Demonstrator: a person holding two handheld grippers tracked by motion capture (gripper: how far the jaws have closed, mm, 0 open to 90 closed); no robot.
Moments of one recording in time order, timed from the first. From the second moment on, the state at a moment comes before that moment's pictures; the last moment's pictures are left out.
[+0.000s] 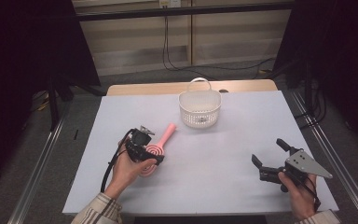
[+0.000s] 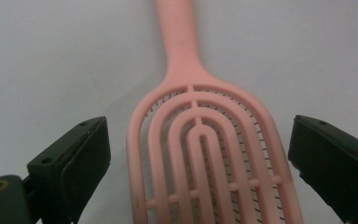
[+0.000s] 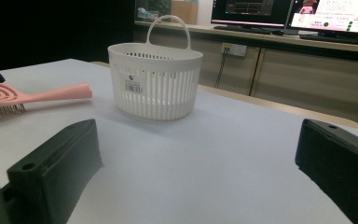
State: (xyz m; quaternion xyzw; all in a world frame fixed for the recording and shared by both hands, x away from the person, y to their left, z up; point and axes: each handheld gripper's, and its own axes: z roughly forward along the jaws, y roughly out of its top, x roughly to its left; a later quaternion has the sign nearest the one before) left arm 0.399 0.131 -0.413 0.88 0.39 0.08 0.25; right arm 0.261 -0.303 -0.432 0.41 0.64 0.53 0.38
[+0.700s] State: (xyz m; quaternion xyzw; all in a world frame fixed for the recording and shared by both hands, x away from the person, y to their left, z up) left arm 0.407 0.117 -0.422 0.89 0.40 0.07 0.21; right arm 0.262 -0.303 -0.433 0.40 0.64 0.53 0.38
